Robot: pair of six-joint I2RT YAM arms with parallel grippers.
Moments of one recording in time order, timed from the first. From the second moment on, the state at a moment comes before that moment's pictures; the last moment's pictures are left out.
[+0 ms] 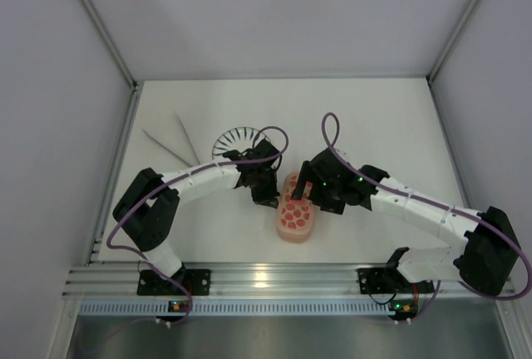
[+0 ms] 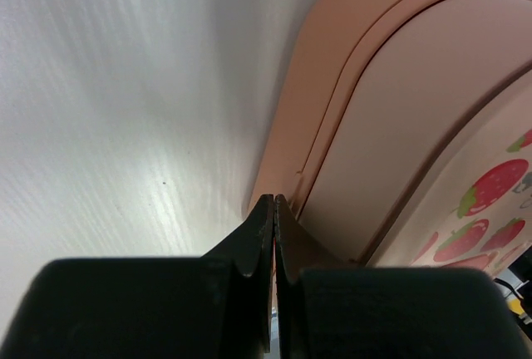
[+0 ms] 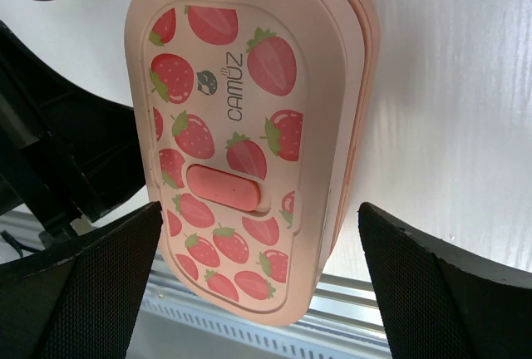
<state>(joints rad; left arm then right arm) -0.78 1.69 1.10 -0.58 0.17 -0.88 0.84 1.24 0.90 -0.66 0.11 1.08</state>
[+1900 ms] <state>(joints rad) -0.52 1.88 2.23 -0.92 -0.12 -0.62 0.35 1.42 1.82 -0.89 0.13 0.59</state>
